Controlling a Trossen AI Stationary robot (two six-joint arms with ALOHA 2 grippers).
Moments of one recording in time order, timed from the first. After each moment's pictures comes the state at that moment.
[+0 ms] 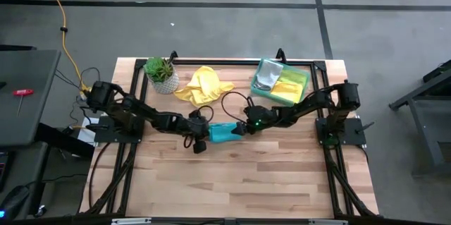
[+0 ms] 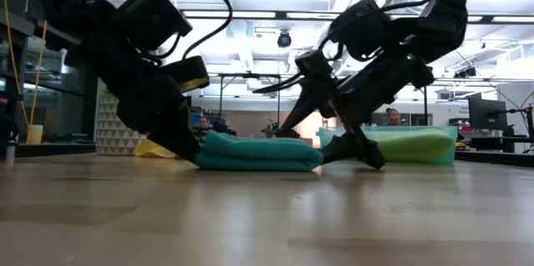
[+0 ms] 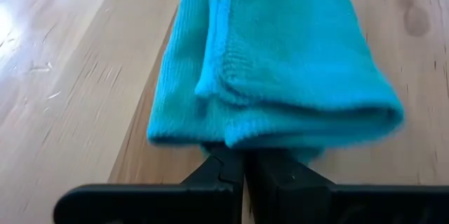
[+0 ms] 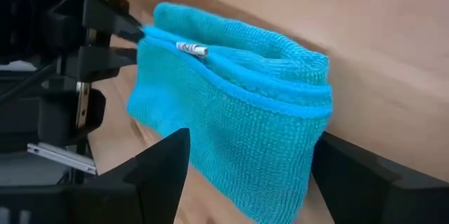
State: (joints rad) left arm 0.02 1.70 0.53 0.31 -0.16 -0.29; right arm -0.02 1.84 0.68 0.49 -0.15 1.21
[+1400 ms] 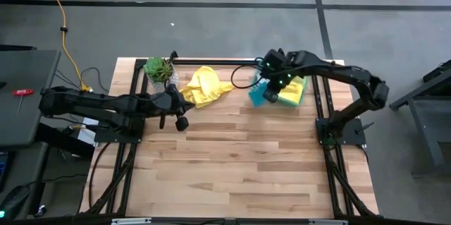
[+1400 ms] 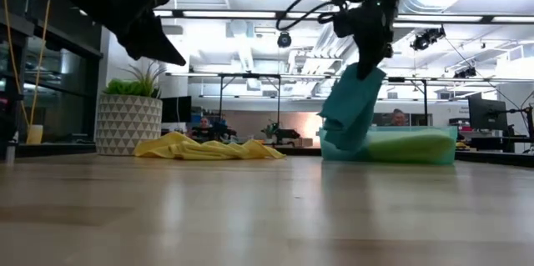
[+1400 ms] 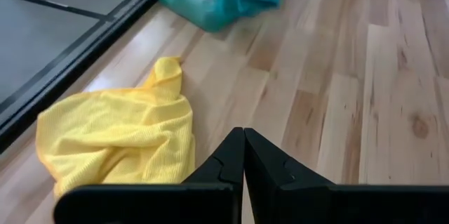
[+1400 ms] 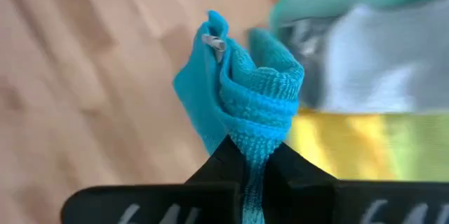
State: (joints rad) left arm 0.15 0.94 0.52 -0.17 -0.33 -0.16; right arm -0.47 1.50 1.31 -1.07 -0.07 0.04
